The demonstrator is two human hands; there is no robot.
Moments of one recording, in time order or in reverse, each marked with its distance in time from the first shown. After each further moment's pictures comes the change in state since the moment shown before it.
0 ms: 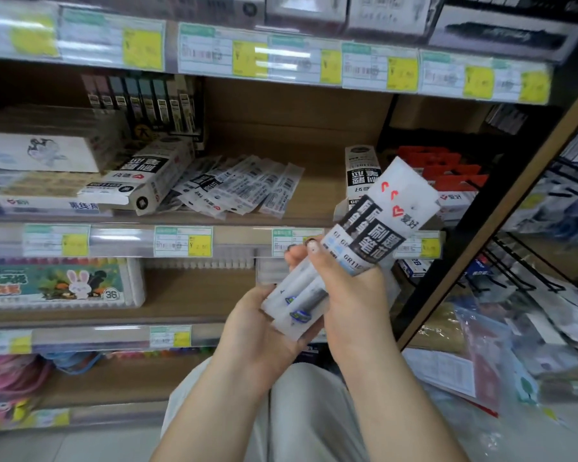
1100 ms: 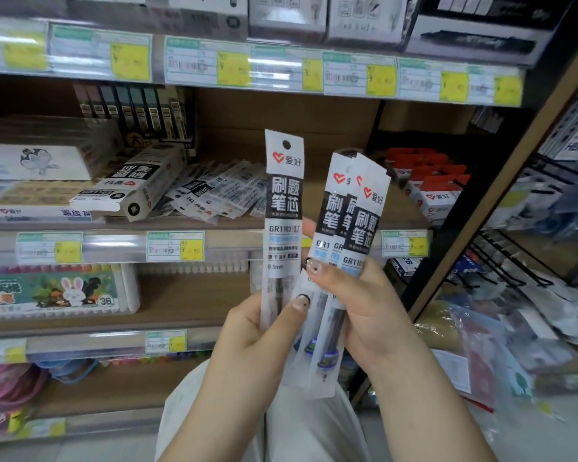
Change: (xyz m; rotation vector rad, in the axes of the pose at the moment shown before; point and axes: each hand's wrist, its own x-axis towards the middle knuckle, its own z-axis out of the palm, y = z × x) left_hand -0.058 -0.013 0.021 0.956 0.007 0.619; right_hand -0.006 -0.031 -0.020 0.008 -0.411 0.085
